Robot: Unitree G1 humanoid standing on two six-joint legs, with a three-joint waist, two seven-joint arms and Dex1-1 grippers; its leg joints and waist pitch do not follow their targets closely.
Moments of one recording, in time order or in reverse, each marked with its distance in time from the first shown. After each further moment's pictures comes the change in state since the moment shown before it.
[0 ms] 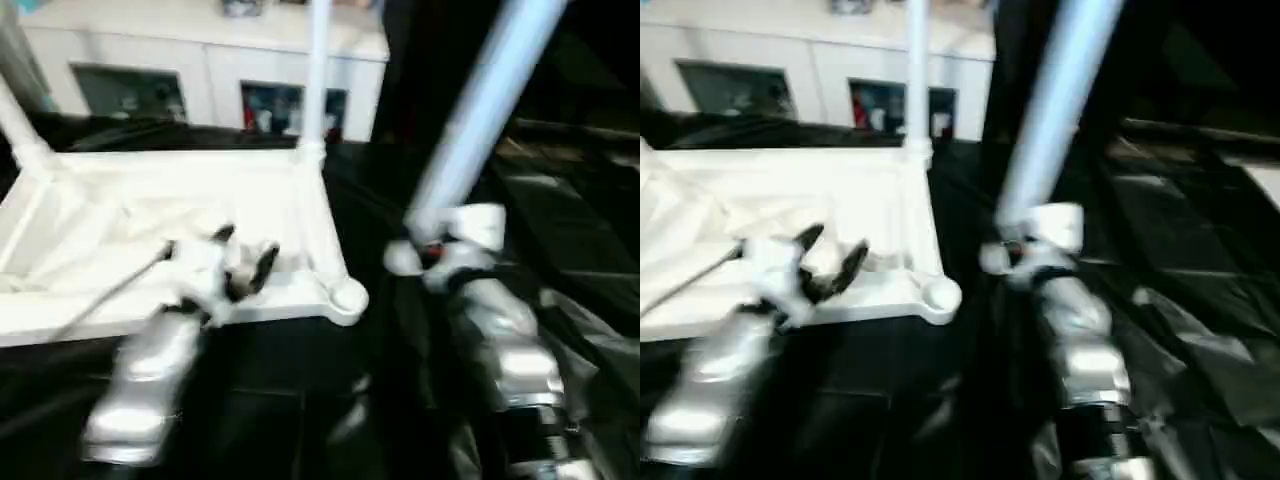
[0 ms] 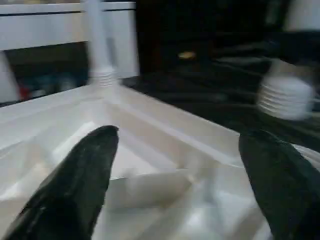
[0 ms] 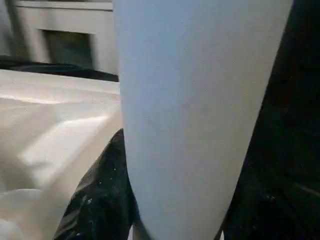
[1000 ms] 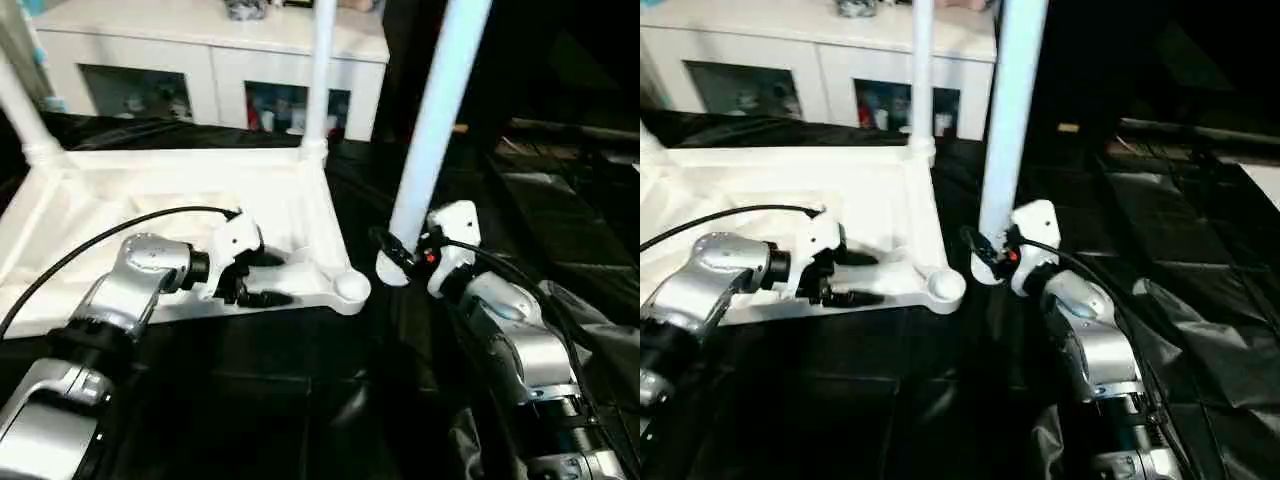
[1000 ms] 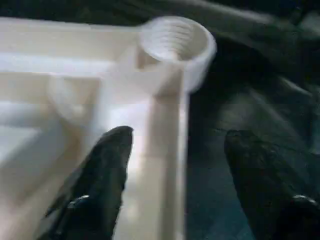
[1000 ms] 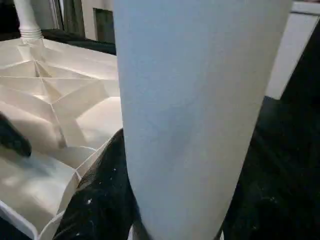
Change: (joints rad) left arm -0.540 0.190 -0.277 0.601 0.137 0.105 -0.701; right arm -0.006 -0.108 0.039 -0.020 0.026 0.060 0.185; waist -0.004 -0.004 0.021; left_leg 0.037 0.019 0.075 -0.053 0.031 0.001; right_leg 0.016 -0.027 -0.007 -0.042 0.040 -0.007
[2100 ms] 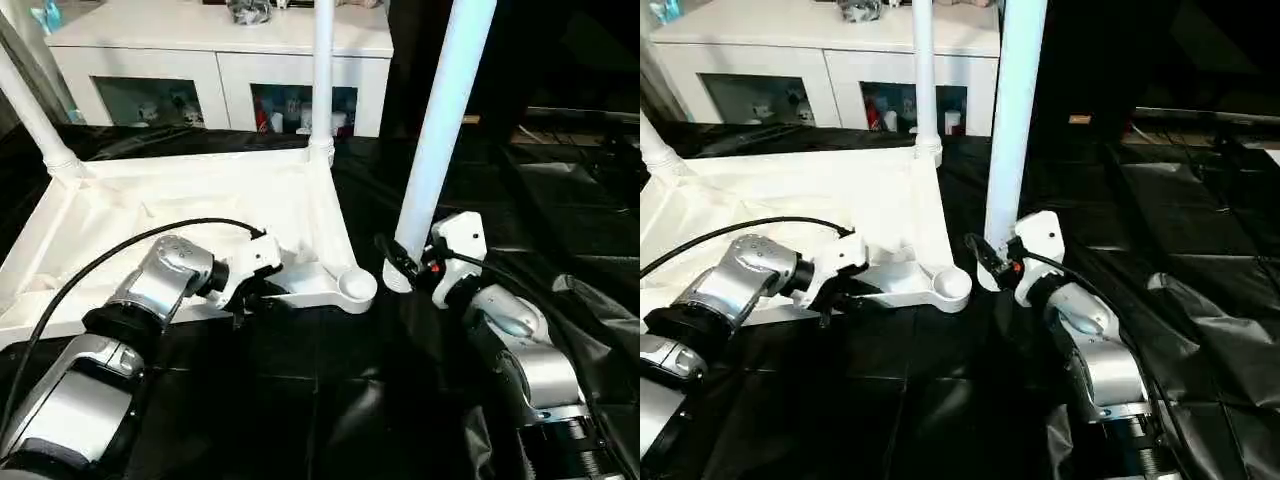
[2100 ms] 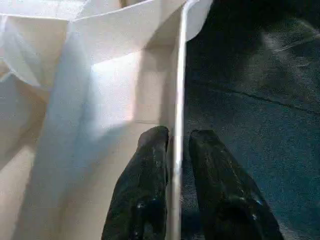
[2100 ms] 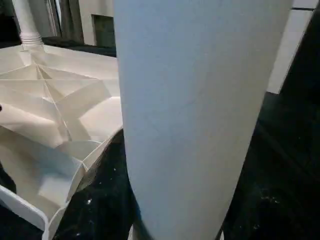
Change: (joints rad) left arm -0.107 -0.095 -0.052 0.256 0.154 -0.096 0.000; right arm 0.072 0.000 0.005 -0.074 -0.017 0.009 -0.045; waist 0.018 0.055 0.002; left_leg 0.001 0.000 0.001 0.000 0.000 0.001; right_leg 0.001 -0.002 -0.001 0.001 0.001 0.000
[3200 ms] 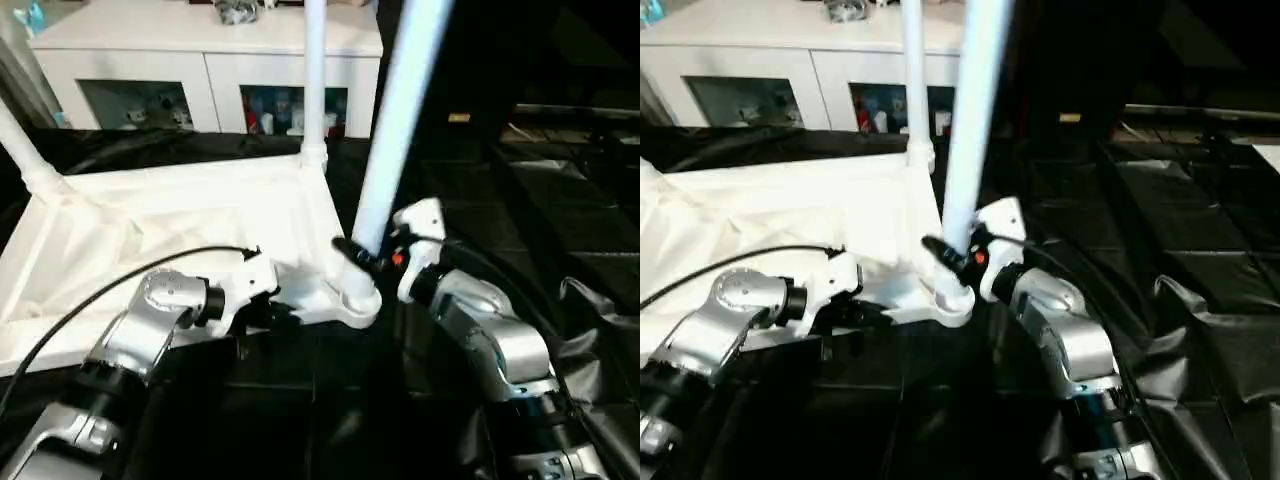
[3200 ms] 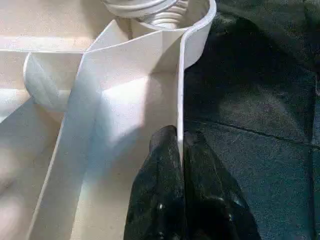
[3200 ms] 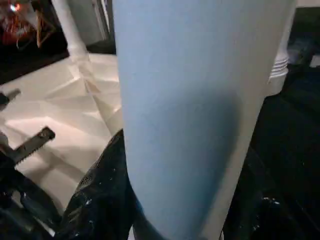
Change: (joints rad) left arm 0.313 0.023 0.094 -0.491 -0.045 0.133 0.087; right arm -0.106 0.057 0.061 0.028 0.094 0.195 0.090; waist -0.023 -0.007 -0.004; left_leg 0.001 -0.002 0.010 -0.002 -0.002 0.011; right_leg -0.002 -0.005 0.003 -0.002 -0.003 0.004
